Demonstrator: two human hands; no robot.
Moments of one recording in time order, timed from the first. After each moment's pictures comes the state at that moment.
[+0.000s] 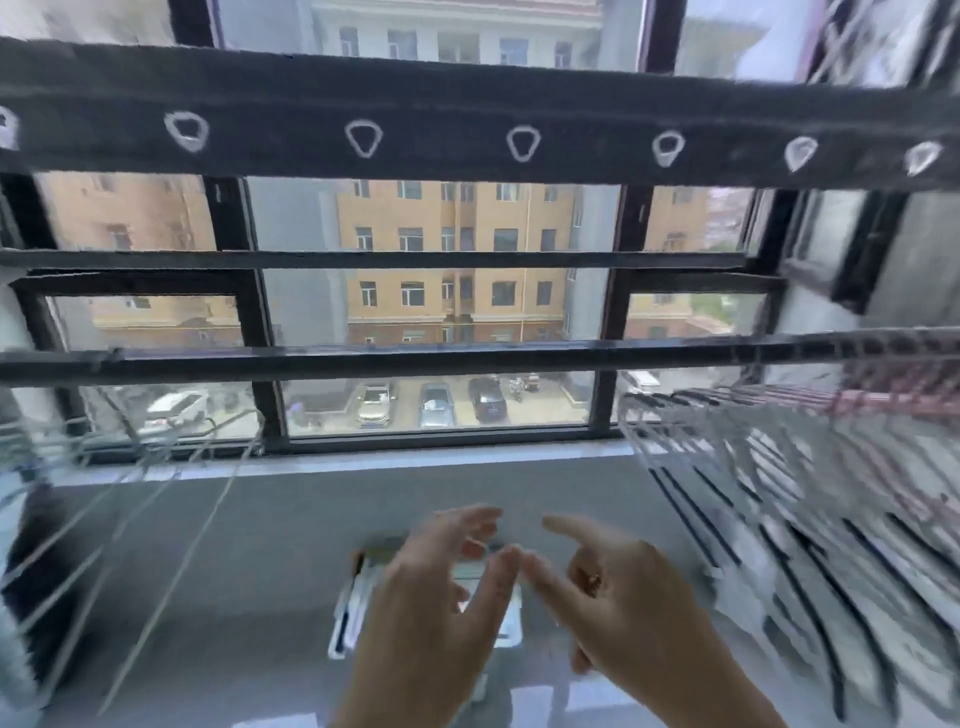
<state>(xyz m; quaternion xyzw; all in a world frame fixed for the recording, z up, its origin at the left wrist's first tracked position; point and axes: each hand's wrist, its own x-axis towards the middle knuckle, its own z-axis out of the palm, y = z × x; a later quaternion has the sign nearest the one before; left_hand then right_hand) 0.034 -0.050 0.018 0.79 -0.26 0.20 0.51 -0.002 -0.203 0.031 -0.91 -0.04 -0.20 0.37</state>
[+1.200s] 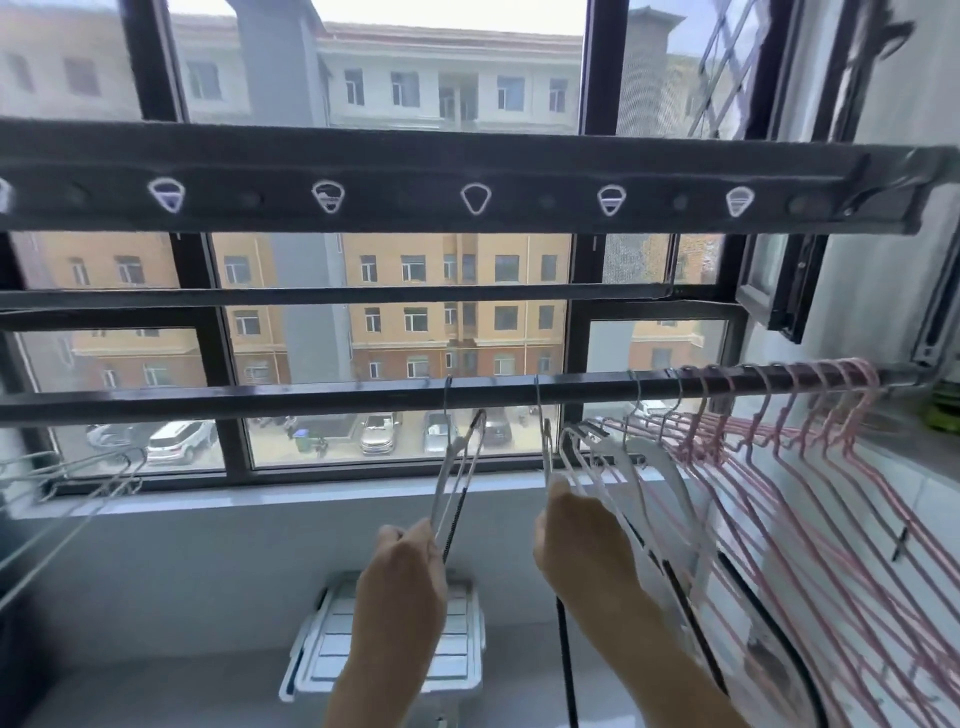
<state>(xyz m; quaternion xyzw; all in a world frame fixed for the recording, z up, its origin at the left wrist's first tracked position) 0.085 -0.192 -0.011 0.91 -0.09 0.25 0.32 0.068 -0.348 0.023 -0.96 0.09 -0.22 0.13</state>
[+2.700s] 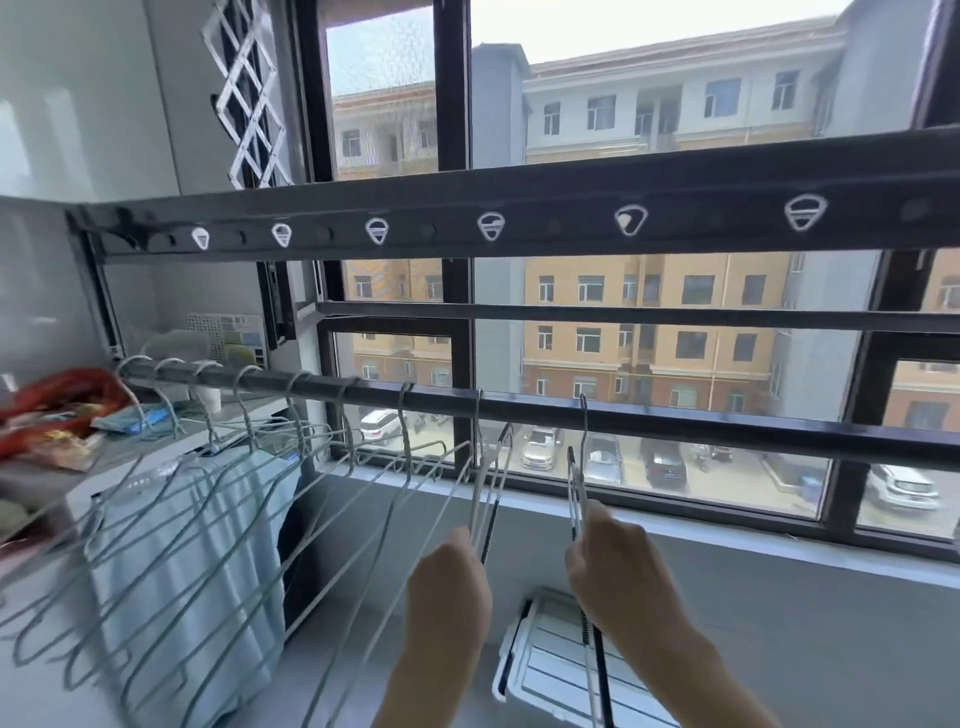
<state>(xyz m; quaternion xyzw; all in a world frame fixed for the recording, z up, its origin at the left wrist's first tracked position) 0.113 0.071 -0.005 0.93 0.11 0.26 0.24 0.129 -0.077 0.020 -0.95 -0.12 -0.21 0.20</state>
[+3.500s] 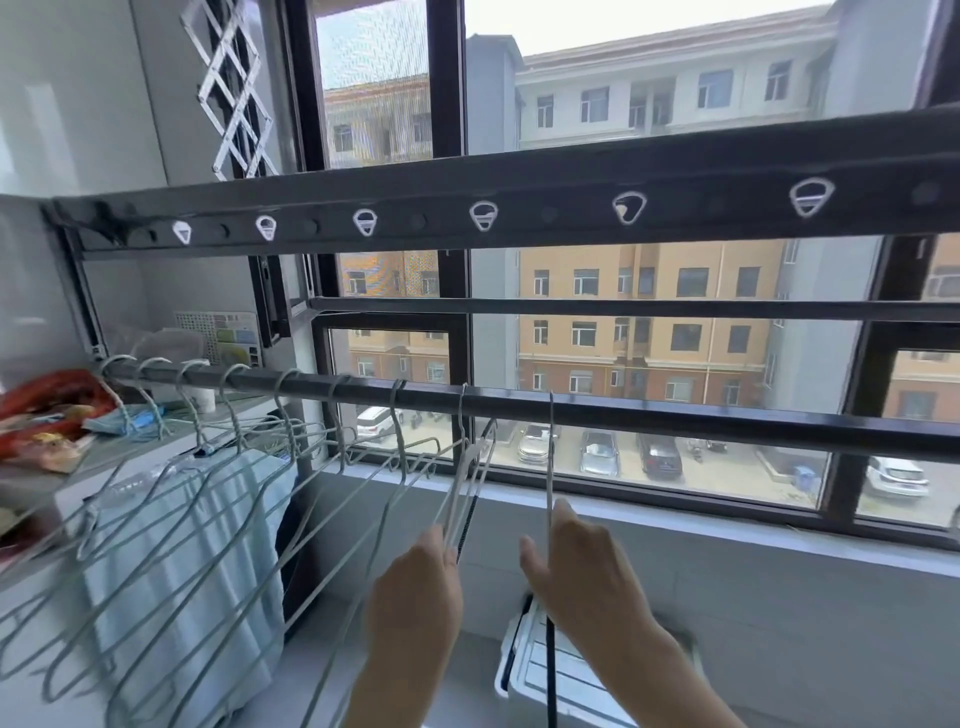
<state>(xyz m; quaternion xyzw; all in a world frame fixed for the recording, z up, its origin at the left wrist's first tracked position) 0.108 0.101 -0.009 0.93 0.09 0.28 0.23 0.133 -0.041 0.016 -0.94 -0.15 -0.21 0.24</state>
